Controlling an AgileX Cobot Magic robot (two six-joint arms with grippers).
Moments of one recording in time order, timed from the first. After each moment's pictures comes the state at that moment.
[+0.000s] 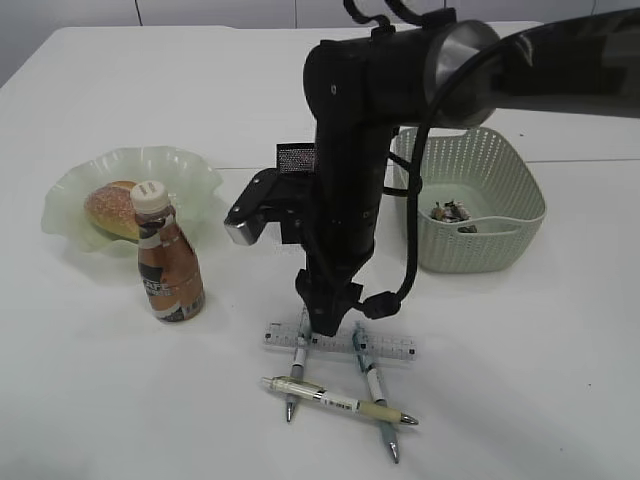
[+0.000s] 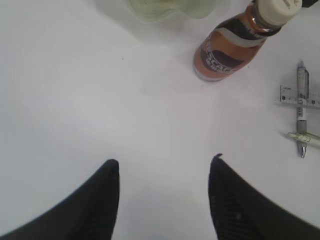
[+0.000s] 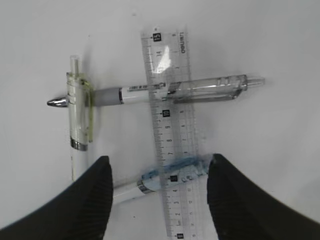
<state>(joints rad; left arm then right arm) -0.02 1.07 -0.85 -0.23 0.90 0.02 0.59 2.18 -1.76 0.13 1.22 -0.76</state>
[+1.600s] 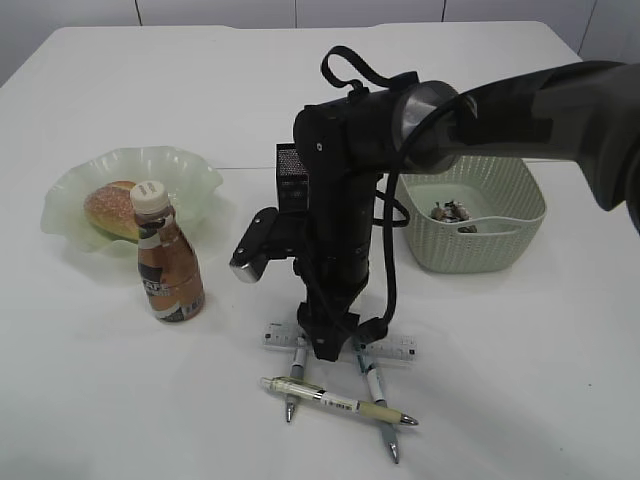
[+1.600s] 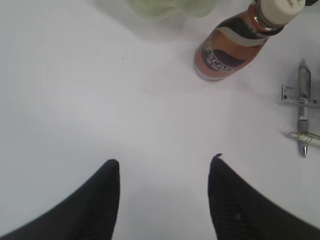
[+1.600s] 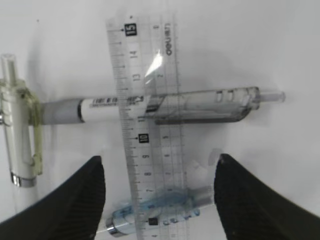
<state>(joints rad) -0.02 1.07 -0.85 -0.23 0.90 0.02 0.59 2.28 -1.76 0.09 1.14 -0.77</state>
